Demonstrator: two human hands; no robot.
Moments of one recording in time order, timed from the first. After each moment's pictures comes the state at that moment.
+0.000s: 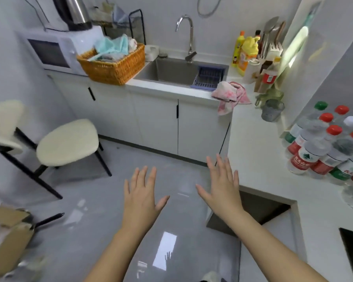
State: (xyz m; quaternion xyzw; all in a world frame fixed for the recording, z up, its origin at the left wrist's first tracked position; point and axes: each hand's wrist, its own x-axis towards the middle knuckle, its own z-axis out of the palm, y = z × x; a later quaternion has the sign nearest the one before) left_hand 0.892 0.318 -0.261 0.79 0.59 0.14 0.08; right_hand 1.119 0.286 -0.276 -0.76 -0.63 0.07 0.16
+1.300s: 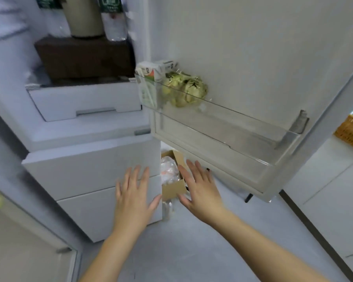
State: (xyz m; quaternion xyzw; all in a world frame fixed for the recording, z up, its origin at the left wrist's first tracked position) left_hand 0.339 0.102 -0.219 0.41 0.89 0.19 -0.05; right_hand 0.463 0.263 -0.225 -0.22 -0.97 0.08 0.10
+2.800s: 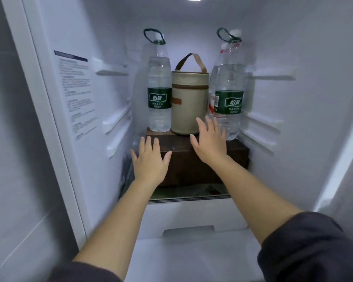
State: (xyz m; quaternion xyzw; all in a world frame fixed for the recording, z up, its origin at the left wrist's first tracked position) left_hand -0.216 0.185 -0.029 0.27 0.91 0.21 -0.21; right_hand -0.153 0.359 0.009 -0.24 -0.92 0.02 0.32
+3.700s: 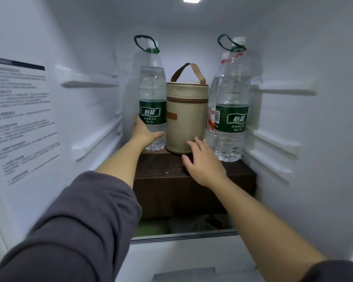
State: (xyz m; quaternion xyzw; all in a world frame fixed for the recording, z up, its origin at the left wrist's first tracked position) left_hand -0.372 0.270 0.056 0.24 0.81 0.54 -0.07; right_hand -0.190 0.392 0.003 -0.16 -0.94 0.11 0.27
